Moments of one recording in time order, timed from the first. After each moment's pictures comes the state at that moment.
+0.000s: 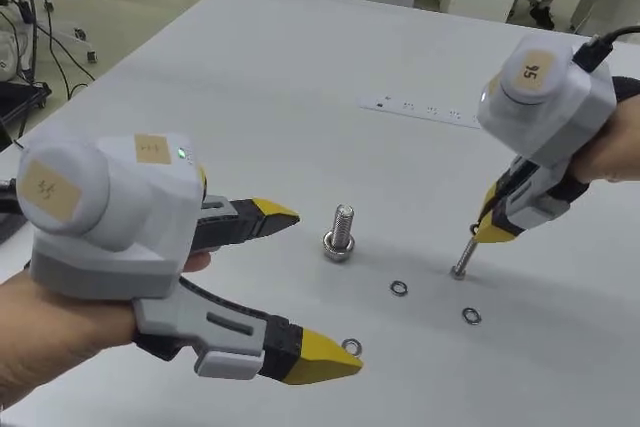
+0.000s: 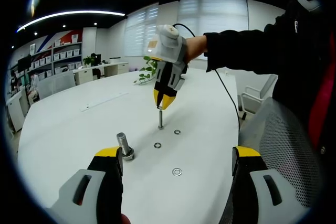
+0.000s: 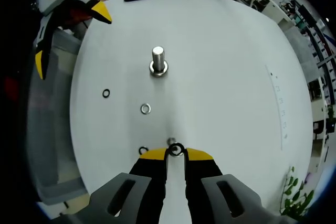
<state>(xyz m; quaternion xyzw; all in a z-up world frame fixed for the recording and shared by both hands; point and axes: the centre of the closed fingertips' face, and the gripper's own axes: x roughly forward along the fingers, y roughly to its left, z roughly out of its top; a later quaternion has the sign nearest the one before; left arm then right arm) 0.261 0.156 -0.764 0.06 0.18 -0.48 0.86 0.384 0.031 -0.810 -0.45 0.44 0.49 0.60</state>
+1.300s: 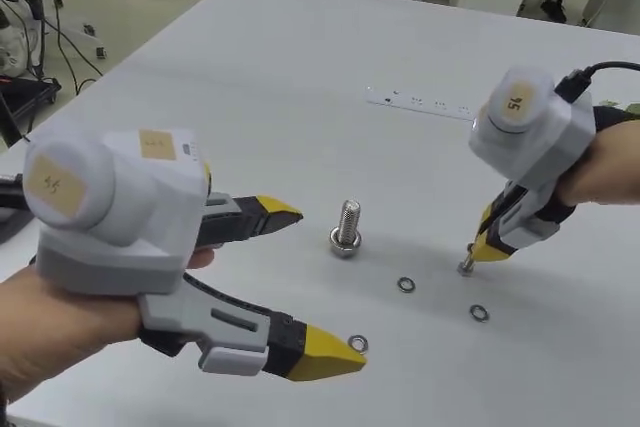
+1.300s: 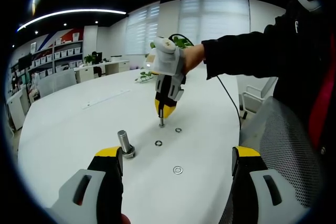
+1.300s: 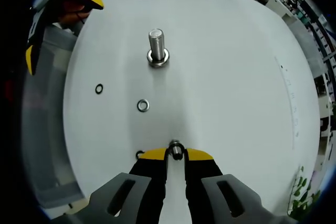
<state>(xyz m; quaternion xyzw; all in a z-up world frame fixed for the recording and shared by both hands) 0.262 0.157 -0.766 0.06 0.19 -0.47 0.86 0.385 0.030 -0.847 -0.44 0.46 0.50 0.59</state>
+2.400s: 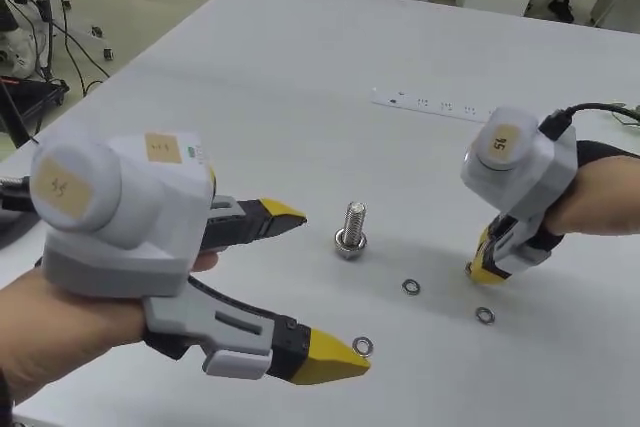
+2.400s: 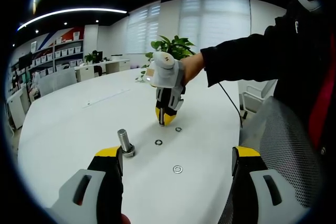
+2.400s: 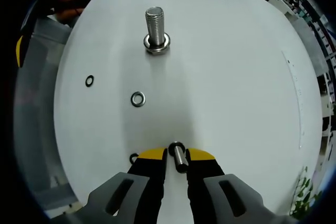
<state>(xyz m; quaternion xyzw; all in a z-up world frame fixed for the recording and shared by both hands) 0.262 0.158 -0.768 0.06 0.20 -0.47 0.86 0.383 0.025 -0.873 -0.44 0.46 0.49 0.59</state>
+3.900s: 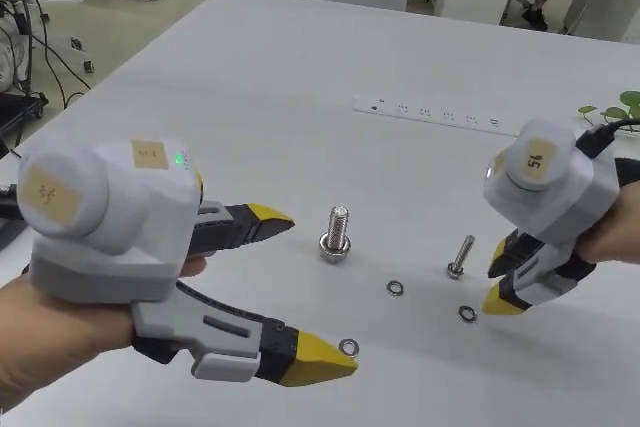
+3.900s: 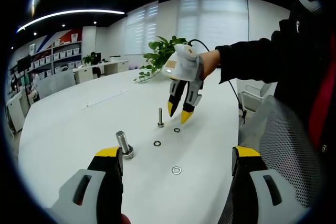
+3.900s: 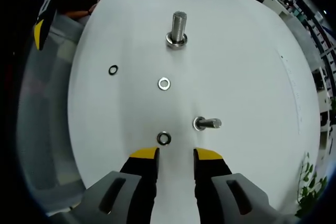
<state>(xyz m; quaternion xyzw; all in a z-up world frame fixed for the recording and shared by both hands) 0.260 0.156 -0.764 0.06 0.19 -0.48 0.86 0.343 0.006 -0.856 -0.43 0.46 0.49 0.60</state>
